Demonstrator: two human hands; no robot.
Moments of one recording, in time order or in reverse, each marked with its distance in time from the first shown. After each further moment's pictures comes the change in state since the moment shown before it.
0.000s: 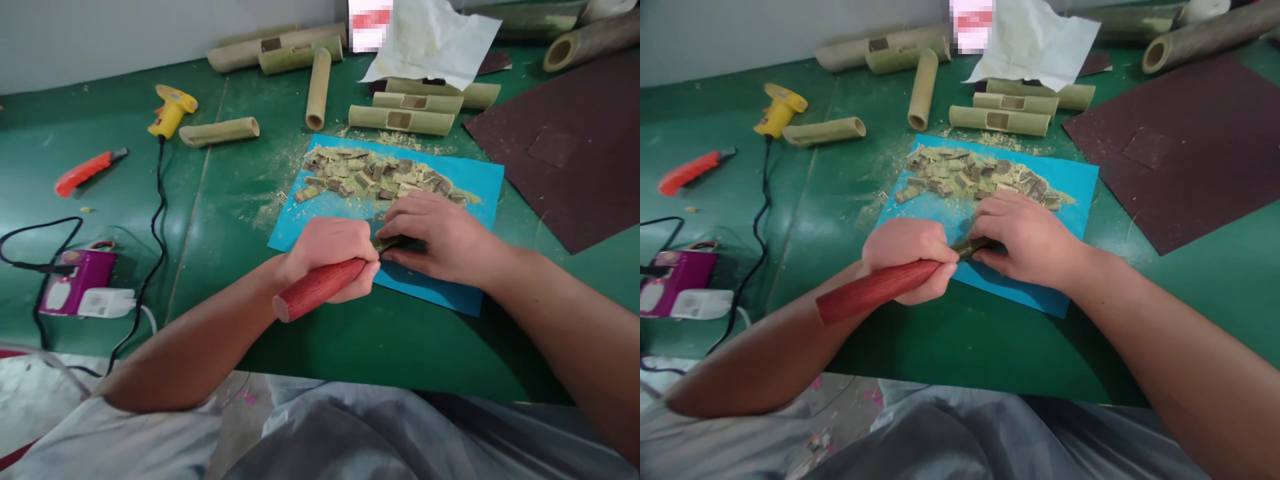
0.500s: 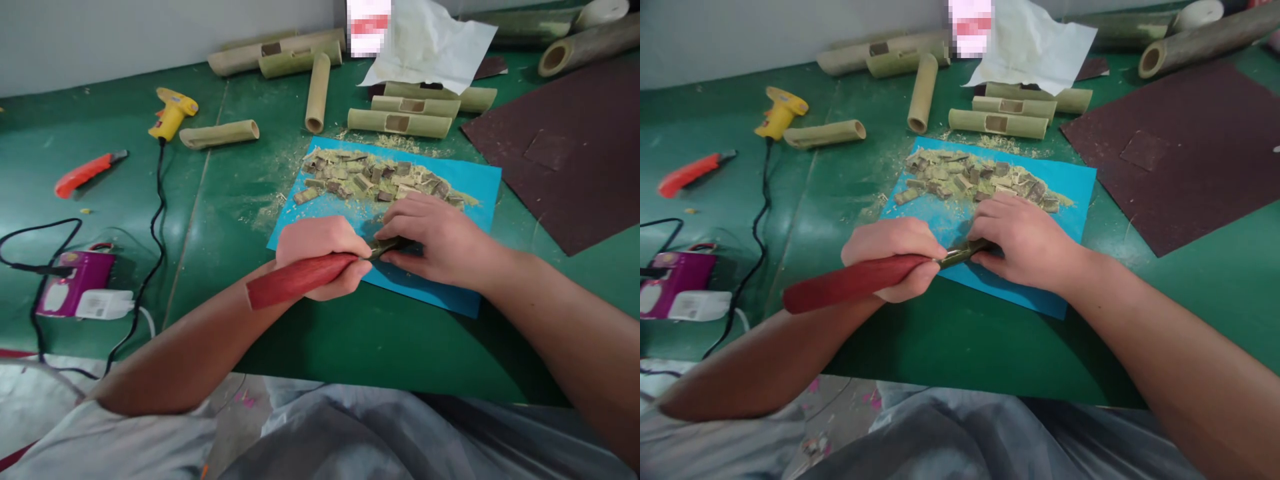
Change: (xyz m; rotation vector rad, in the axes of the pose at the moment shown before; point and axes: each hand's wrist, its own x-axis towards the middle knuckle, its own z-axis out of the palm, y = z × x) left_hand -0.010 0.001 -0.001 -0.040 0.163 -0.097; right_hand 0.000 -0.002 0.002 -0.034 0.018 0.010
